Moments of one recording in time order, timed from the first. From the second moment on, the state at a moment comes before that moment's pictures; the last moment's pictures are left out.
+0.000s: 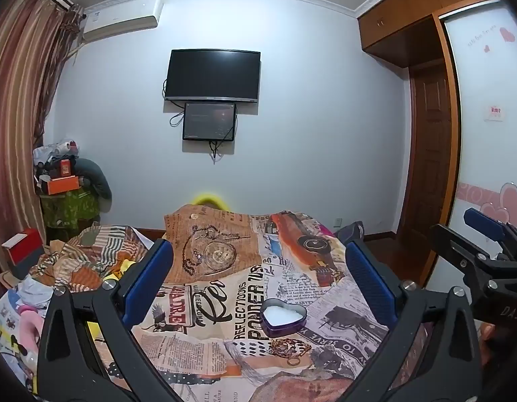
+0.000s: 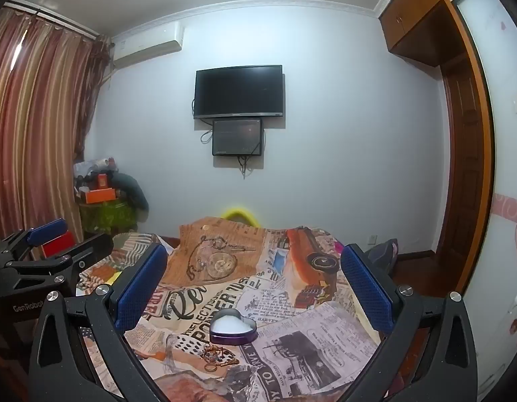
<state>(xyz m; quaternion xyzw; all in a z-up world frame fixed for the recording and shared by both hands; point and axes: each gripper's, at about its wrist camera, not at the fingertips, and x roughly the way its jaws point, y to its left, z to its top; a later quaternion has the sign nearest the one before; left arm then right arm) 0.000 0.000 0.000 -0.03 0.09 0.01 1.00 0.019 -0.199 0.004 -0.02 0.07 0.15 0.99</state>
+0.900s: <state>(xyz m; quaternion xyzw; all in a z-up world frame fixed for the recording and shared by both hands) -0.001 0.000 -0.002 -0.02 0.10 0.00 0.99 0.021 -0.199 0.003 -0.01 0.08 0.15 0.98</state>
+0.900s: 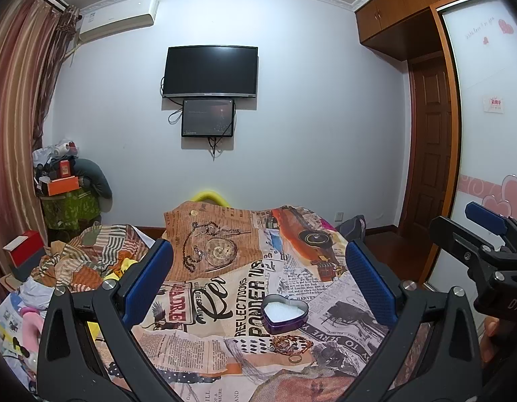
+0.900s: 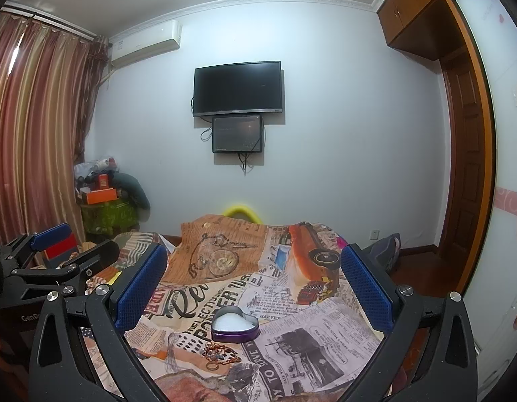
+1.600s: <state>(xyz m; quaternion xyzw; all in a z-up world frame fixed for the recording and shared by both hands) 0.000 -0.001 -0.001 -0.02 0.10 0.00 0.99 0.019 -0.198 0.005 -0.01 0.08 0.15 0.98</state>
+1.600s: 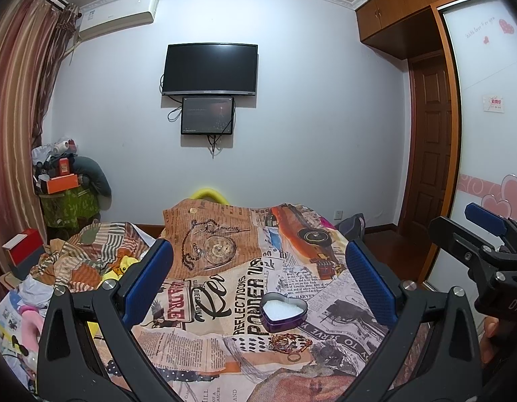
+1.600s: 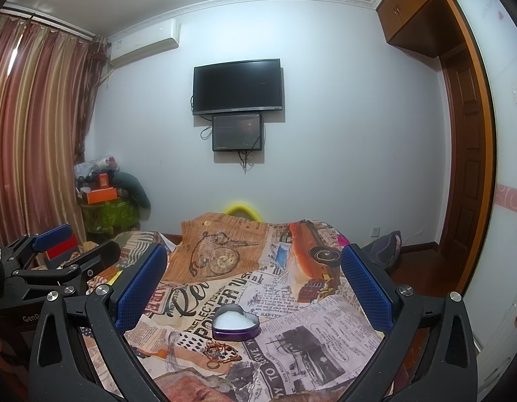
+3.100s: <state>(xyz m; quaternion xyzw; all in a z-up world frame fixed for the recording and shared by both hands) 0.024 0.001 -0.019 -0.02 0.14 0.01 0.99 0.035 -0.195 -0.009 -0.01 0.12 0.15 0.98</state>
